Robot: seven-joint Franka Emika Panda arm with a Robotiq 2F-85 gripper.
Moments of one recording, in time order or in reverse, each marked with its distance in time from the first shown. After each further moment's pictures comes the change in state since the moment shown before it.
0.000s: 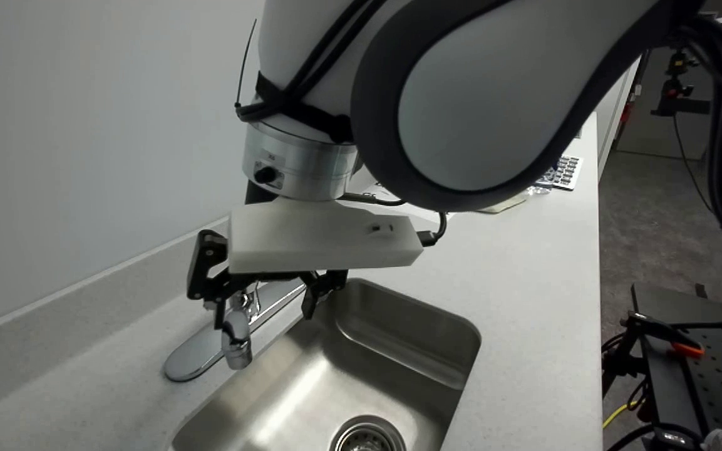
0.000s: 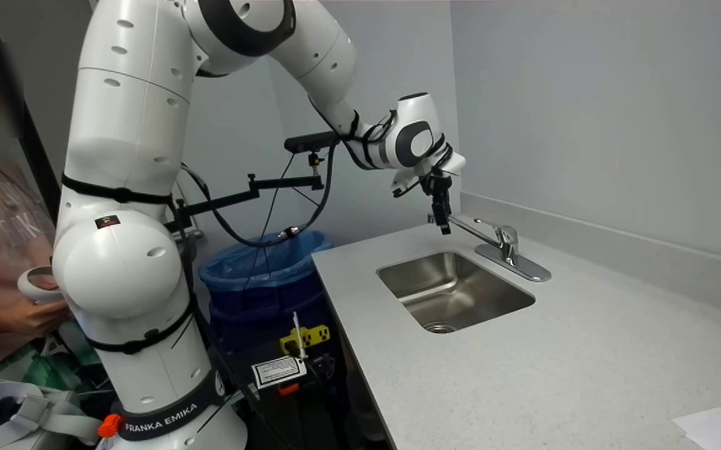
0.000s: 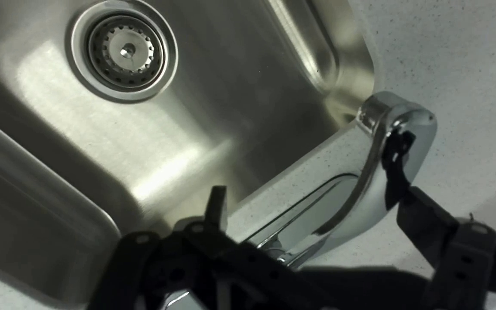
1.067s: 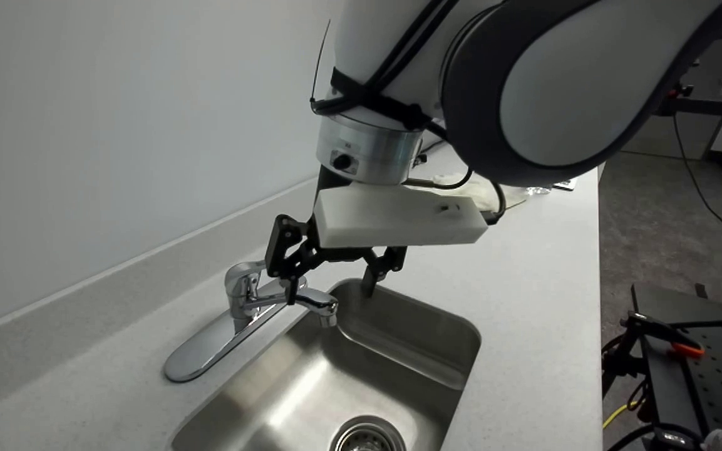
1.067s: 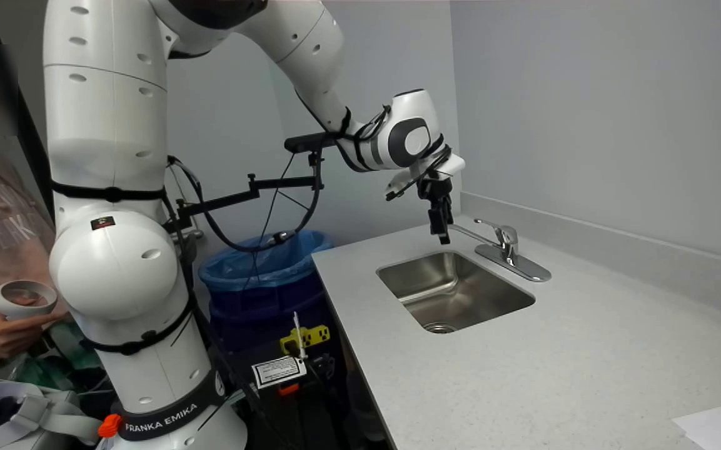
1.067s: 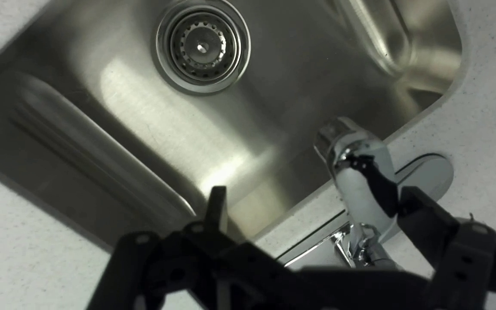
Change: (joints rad) arm -0.040 -0.137 -0.020 -0.191 -0.055 0.000 0.051
